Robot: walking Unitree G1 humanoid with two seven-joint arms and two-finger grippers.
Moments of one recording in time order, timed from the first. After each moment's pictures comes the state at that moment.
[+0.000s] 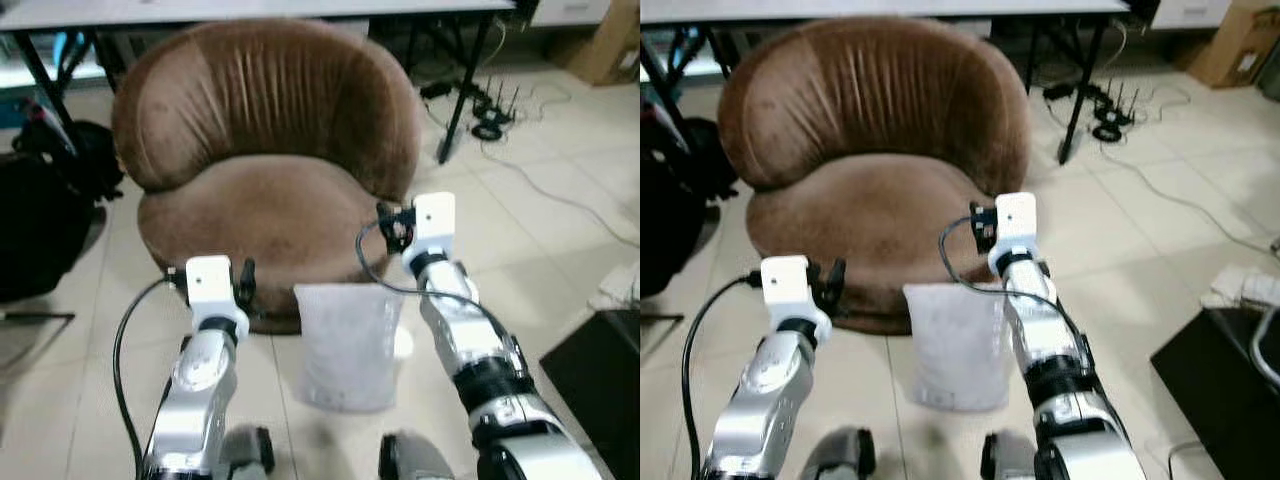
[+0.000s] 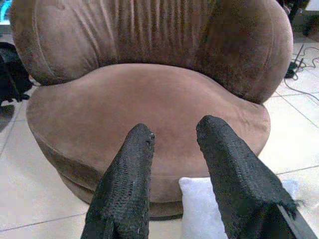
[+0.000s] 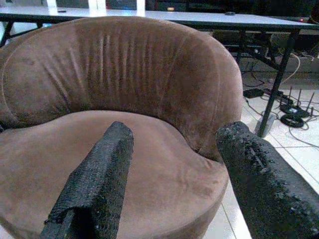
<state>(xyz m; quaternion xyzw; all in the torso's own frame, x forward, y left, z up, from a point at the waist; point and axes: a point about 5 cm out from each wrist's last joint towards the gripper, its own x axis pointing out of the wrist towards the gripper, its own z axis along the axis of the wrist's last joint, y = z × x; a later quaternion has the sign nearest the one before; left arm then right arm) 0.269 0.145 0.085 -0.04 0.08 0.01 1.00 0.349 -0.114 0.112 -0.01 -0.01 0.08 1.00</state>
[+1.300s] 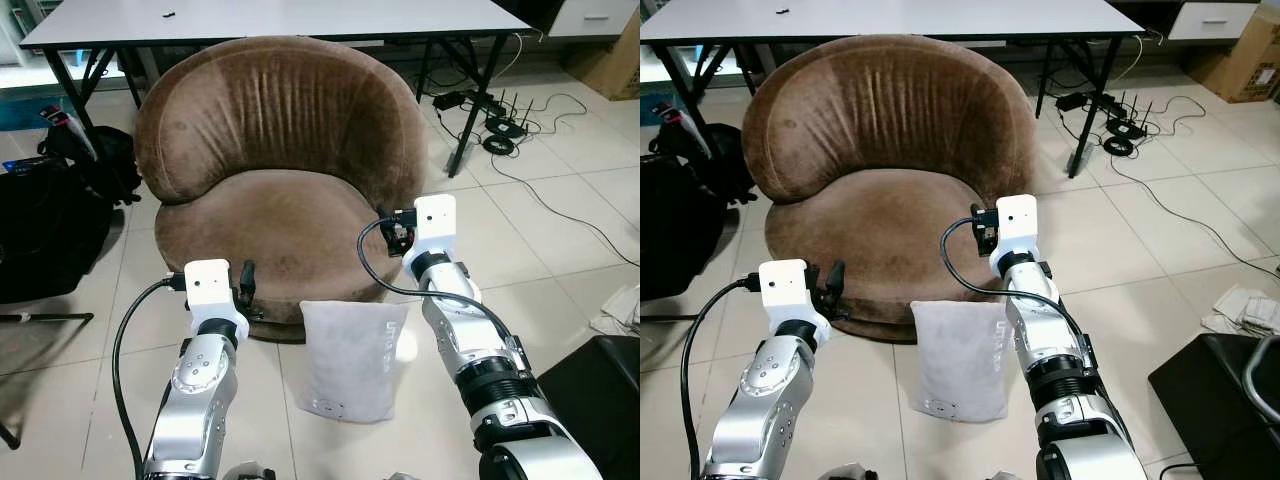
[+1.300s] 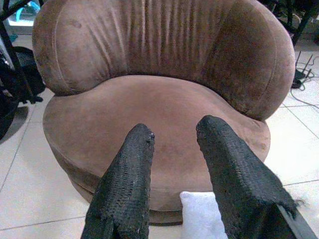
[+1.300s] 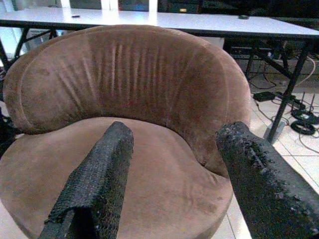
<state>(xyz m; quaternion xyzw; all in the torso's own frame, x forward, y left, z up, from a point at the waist) 0.265 0.144 0.085 -0.05 0.08 0.01 1.00 0.348 -0.115 0.111 -0.02 0.00 0.09 1.00</state>
